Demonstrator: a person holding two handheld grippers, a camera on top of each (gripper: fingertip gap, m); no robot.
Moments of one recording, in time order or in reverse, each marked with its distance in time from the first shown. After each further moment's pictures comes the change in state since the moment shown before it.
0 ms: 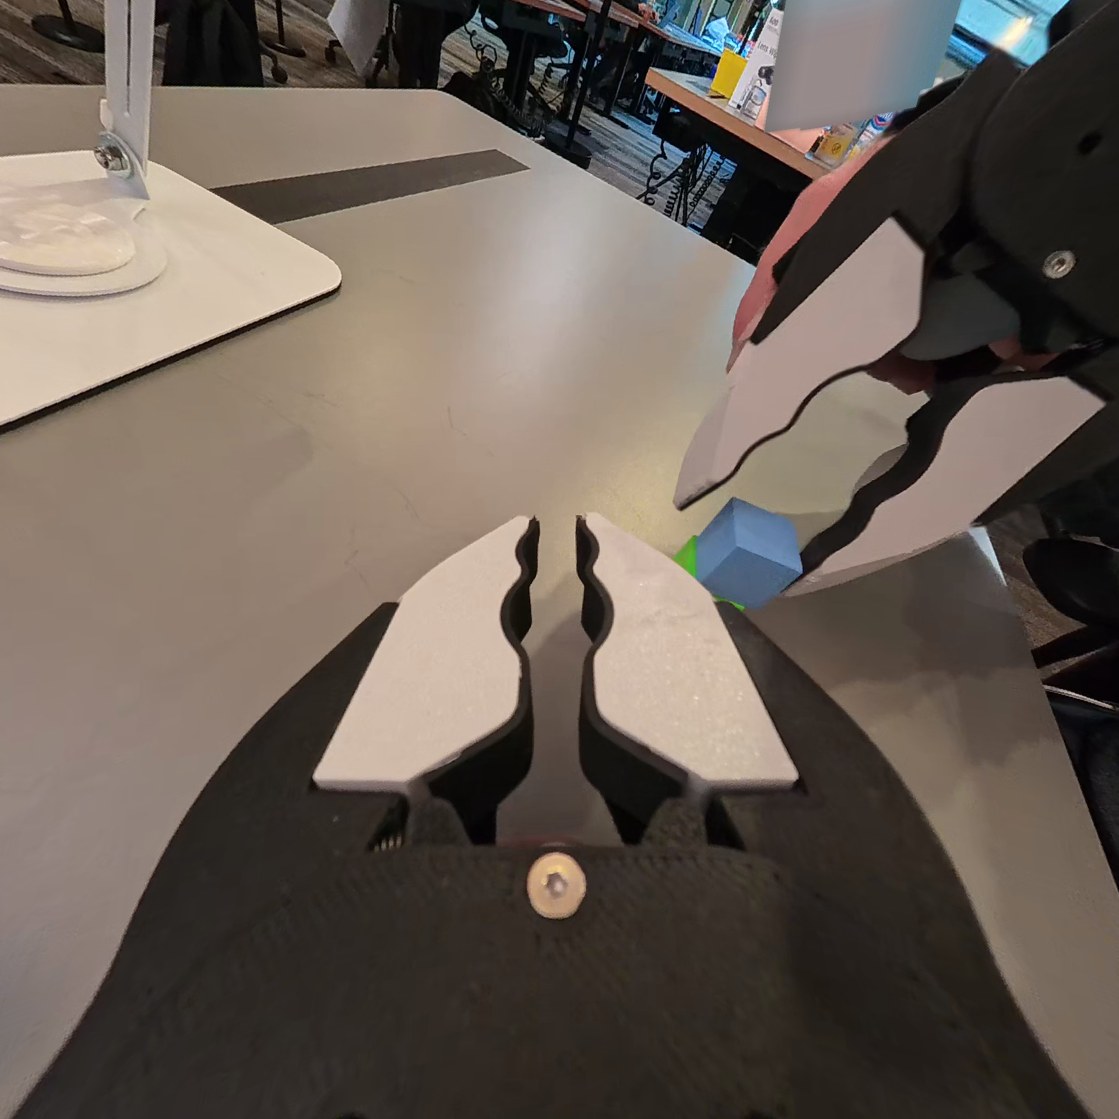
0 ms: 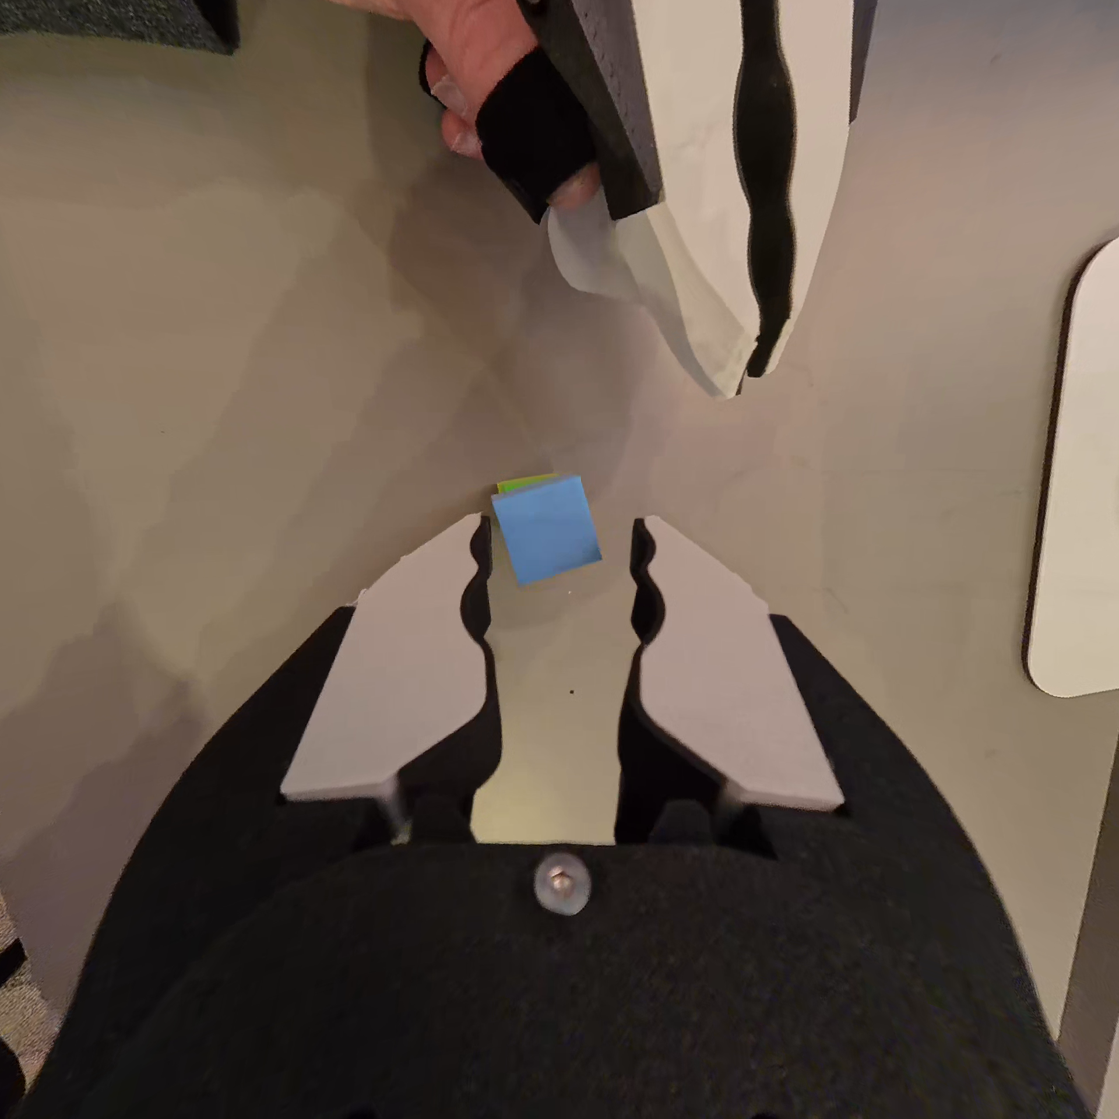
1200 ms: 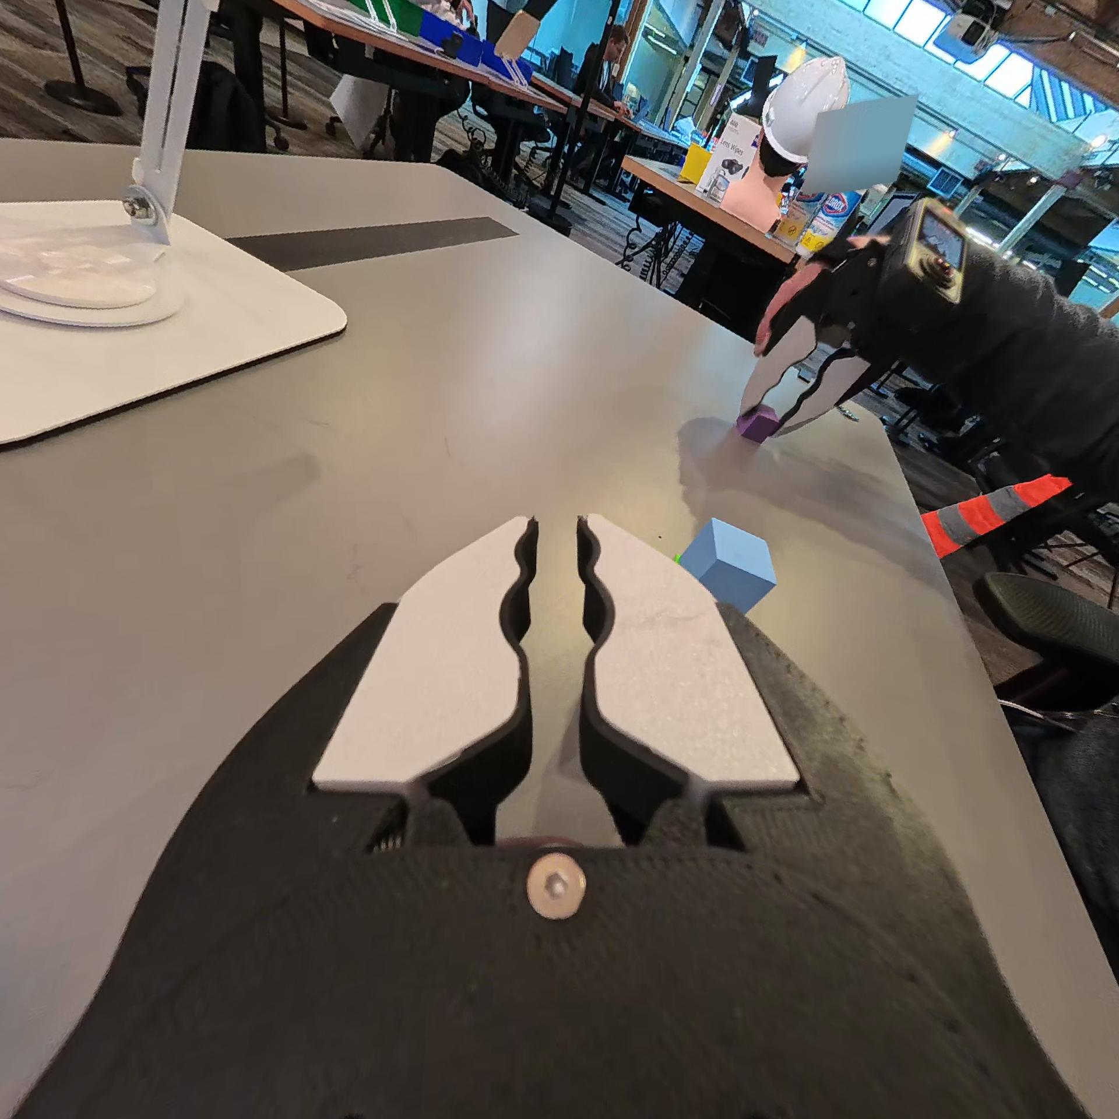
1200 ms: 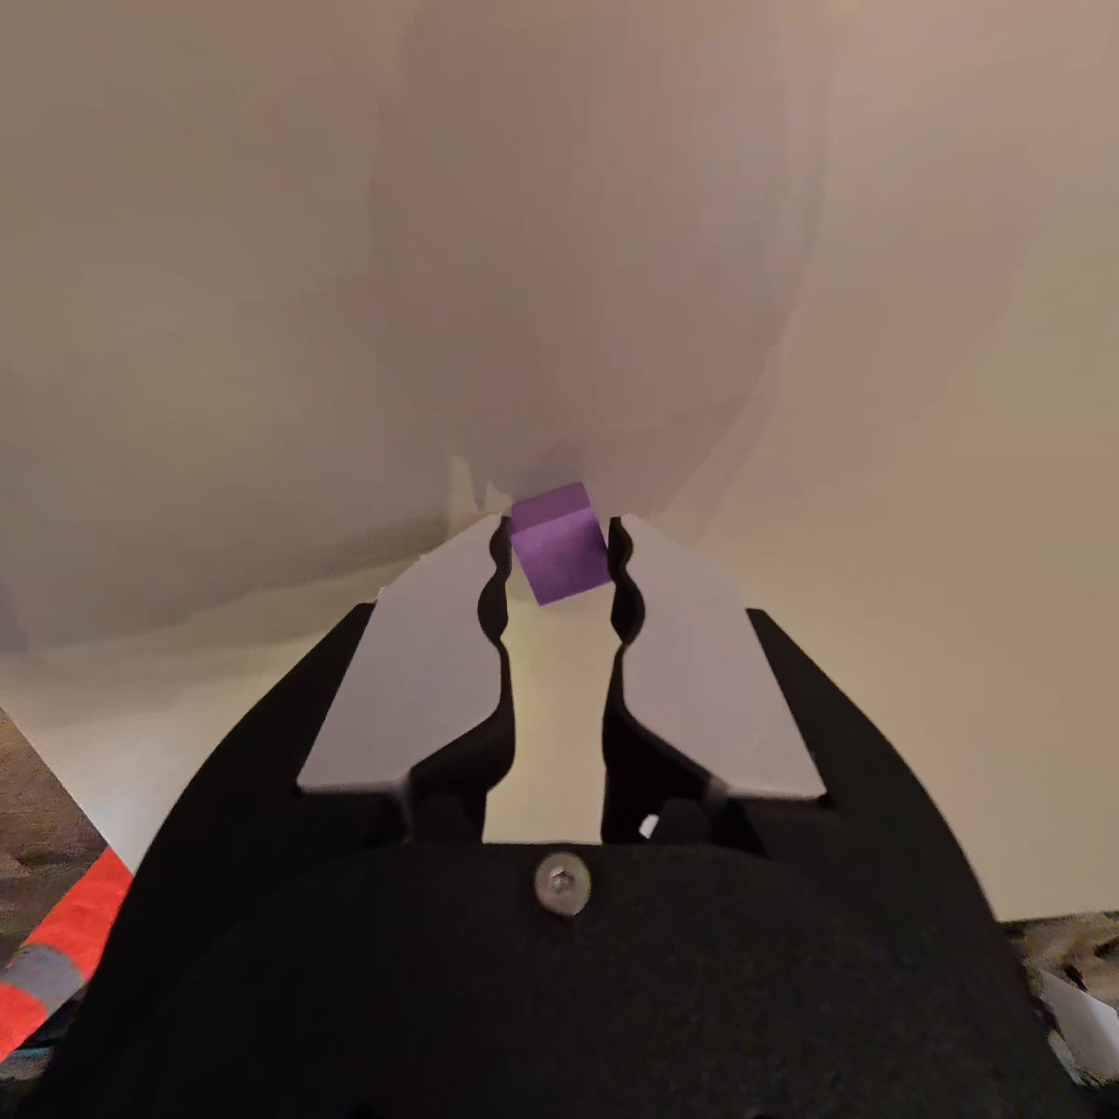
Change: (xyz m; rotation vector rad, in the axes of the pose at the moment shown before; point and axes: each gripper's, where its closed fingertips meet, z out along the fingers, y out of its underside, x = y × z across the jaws) left arm 0.000 -0.010 -0.010 0.093 0.034 -0.033; right arm -0.025 0.311 -0.077 -0.315 -0.075 -0.100
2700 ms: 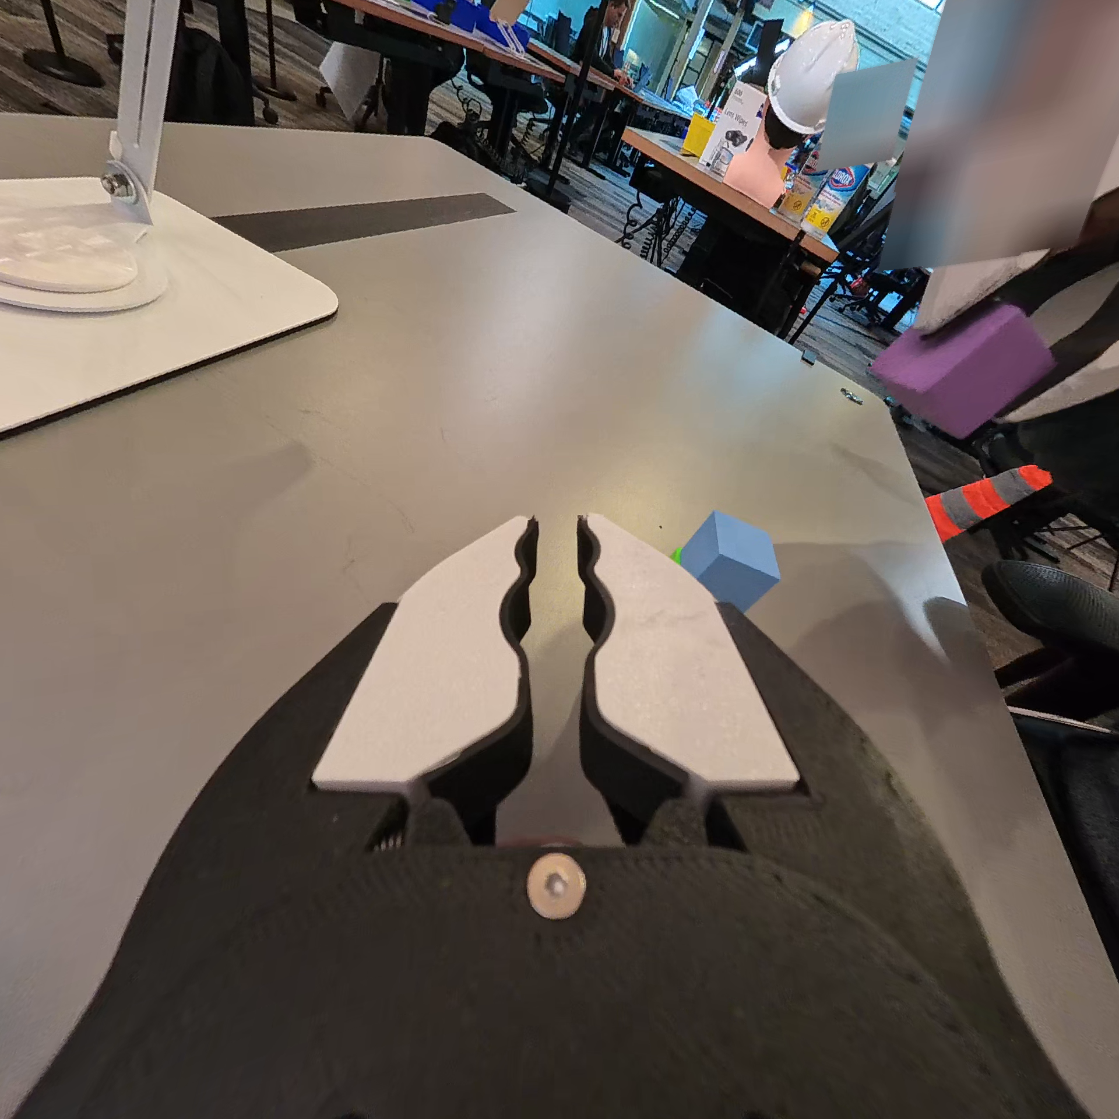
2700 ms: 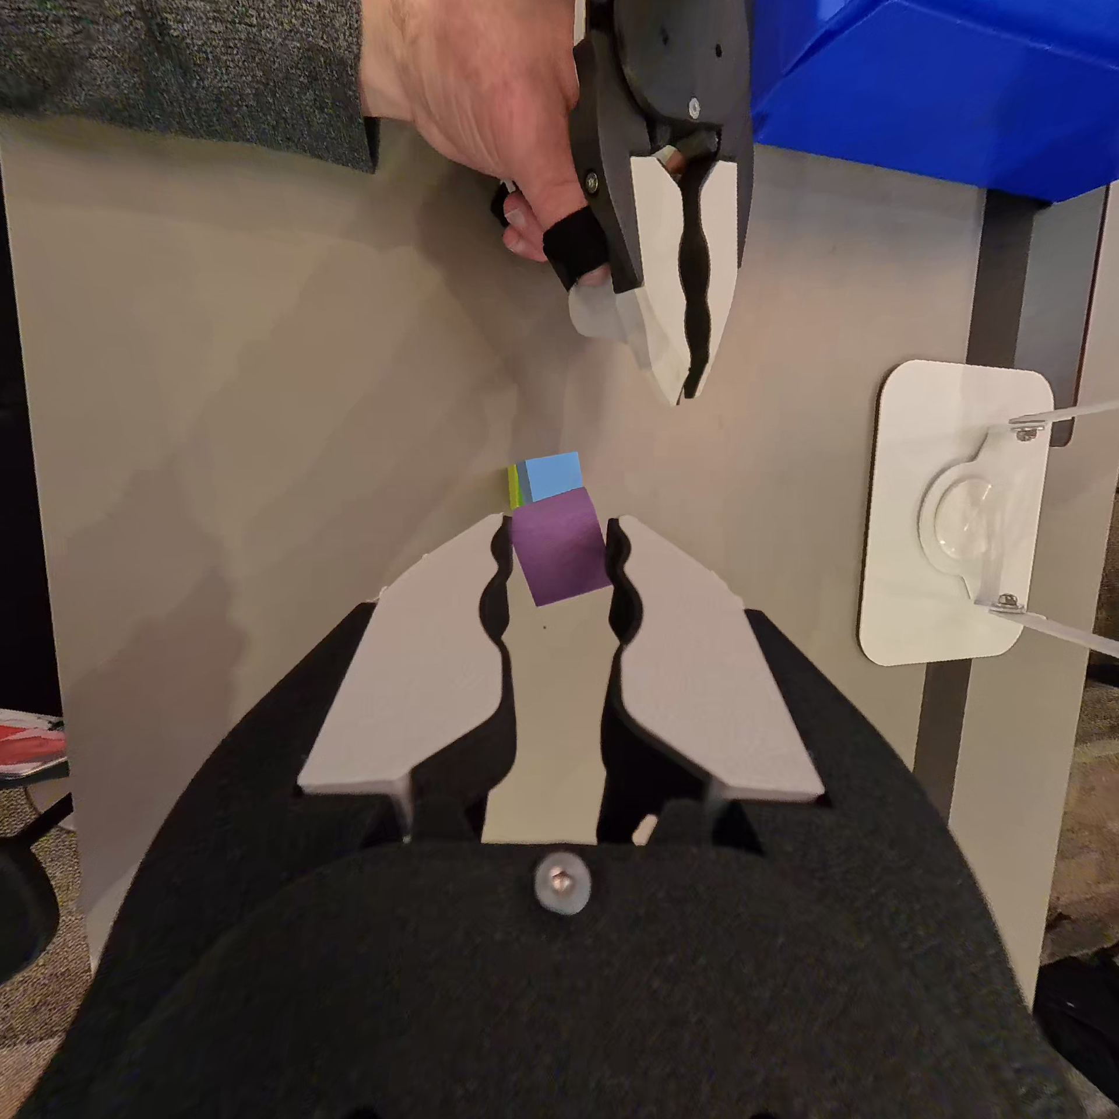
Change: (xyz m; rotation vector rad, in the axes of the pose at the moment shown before) left arm 0.001 0.004 0.003 -0.034 0.002 0.004; right arm 0.044 -0.305 -0.114 0.397 0.155 -0.029
